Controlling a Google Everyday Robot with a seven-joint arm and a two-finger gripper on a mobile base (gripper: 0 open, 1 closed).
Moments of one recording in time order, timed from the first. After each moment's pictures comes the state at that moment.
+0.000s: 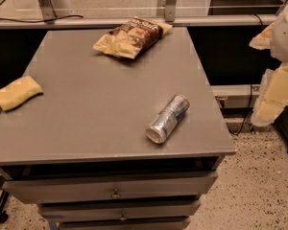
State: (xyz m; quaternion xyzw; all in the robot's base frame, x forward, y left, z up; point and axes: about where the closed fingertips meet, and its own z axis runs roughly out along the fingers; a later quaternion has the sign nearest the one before) arm 0.438 -0.217 0.976 -0.60 0.78 -0.03 0.16
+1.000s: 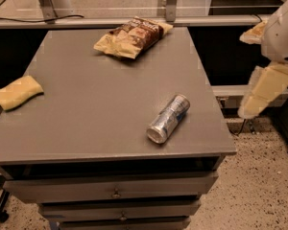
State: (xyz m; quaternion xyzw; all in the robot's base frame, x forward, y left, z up) arm 0.463 -0.206 0.970 -0.62 0.76 -0.03 0.22
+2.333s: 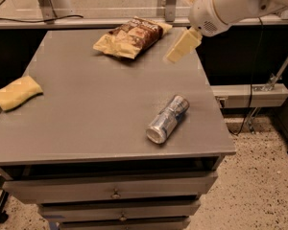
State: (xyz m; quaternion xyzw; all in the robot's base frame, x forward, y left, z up) arm 0.644 -0.094 0.978 -0.58 0.68 0.02 0.44
